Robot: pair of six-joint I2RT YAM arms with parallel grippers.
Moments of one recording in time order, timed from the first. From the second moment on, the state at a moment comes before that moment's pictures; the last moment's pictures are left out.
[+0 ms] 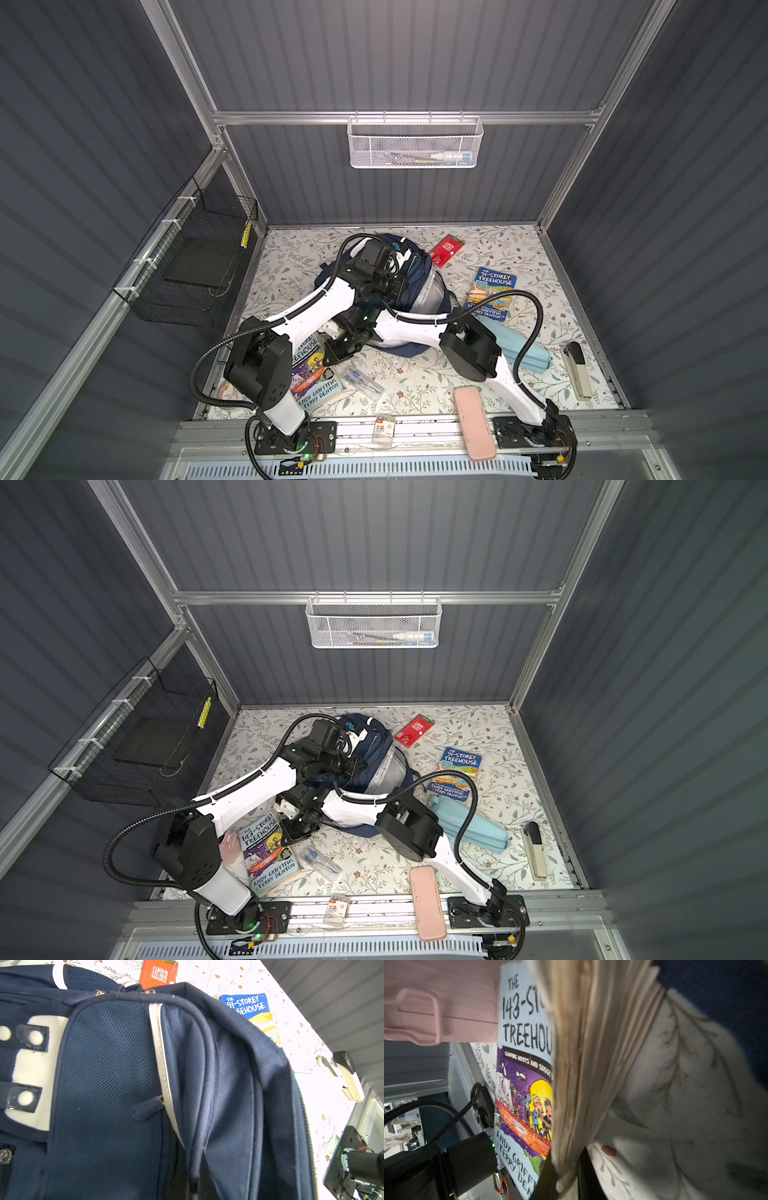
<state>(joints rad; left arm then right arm) -0.63 1.64 1.29 -0.45 0.30 -0.12 1.12 2.39 1.88 -0.49 -0.53 0.53</state>
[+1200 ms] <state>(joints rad) -0.62 1.66 1.42 -0.56 0.21 -0.07 1.20 1.69 1.17 -0.07 -0.26 0.68</state>
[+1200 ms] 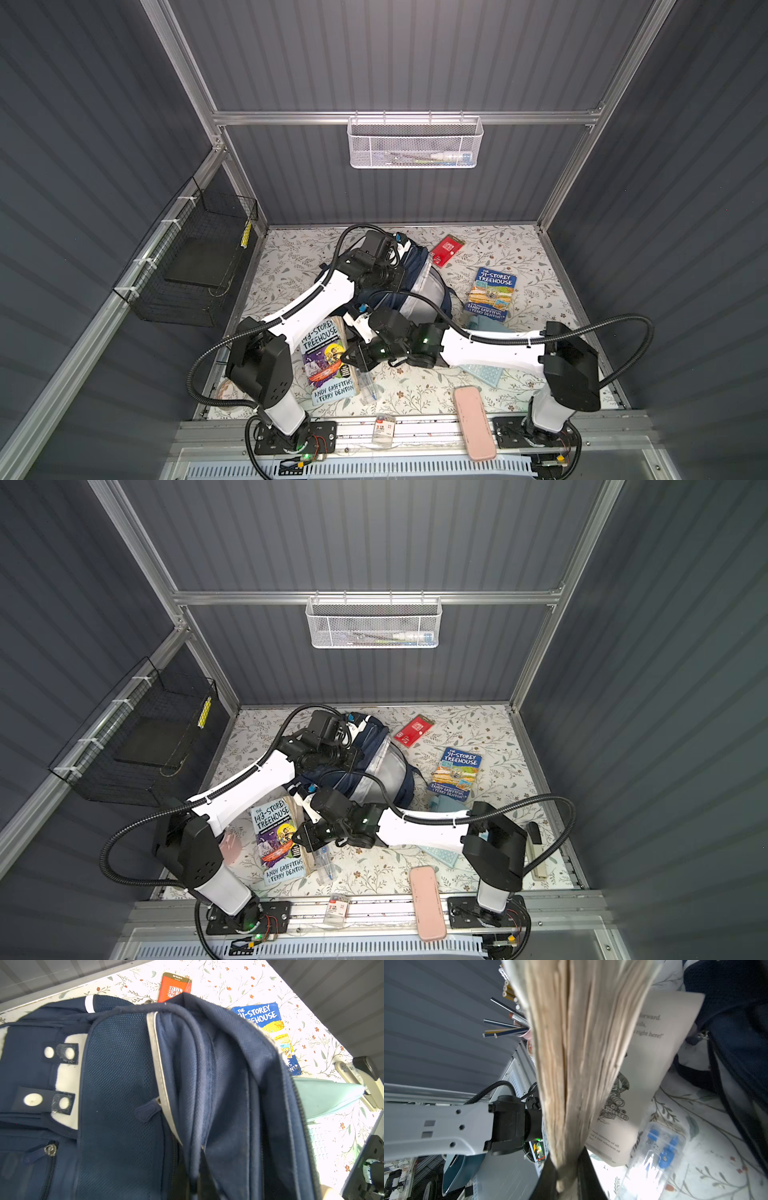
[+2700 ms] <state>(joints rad) -0.61 1.75 1.51 -0.59 0.24 -0.11 0.50 0.84 0.66 -0.49 -0.28 0.77</state>
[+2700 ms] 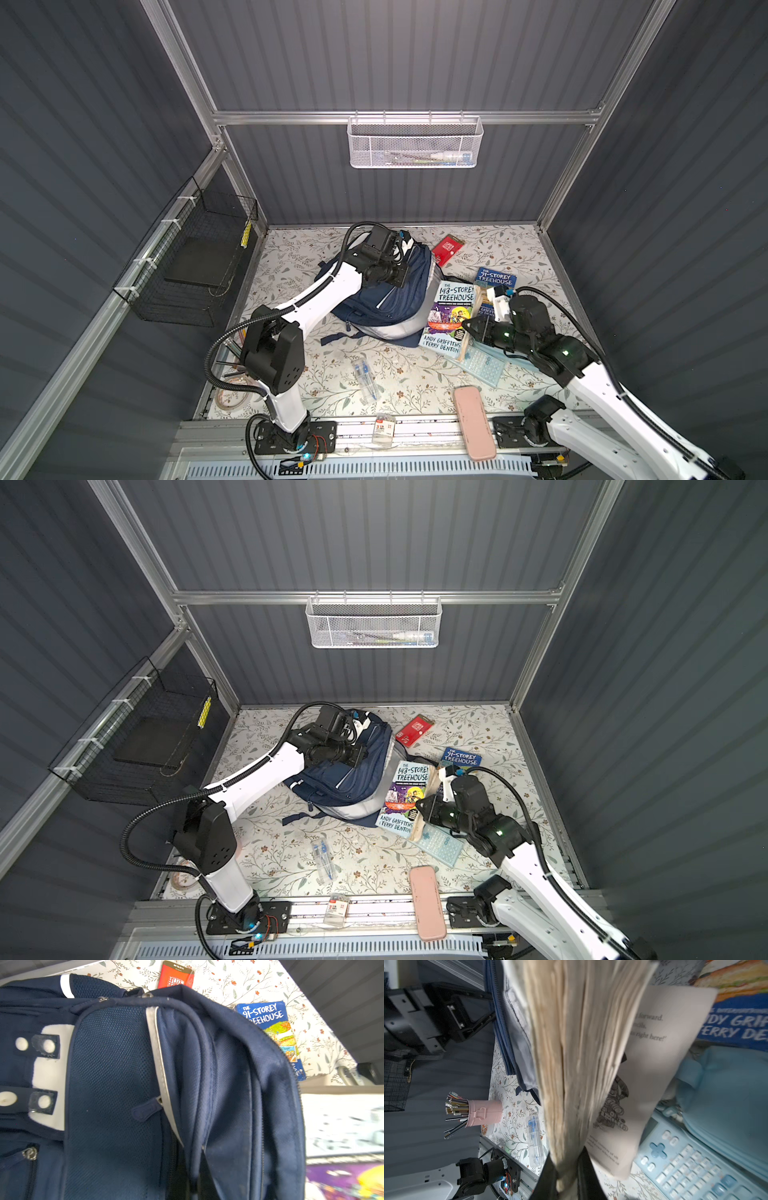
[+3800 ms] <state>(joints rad) -0.56 1.63 1.51 -0.65 0.31 -0.20 0.72 2.12 1.30 0.43 -0.02 1.05</state>
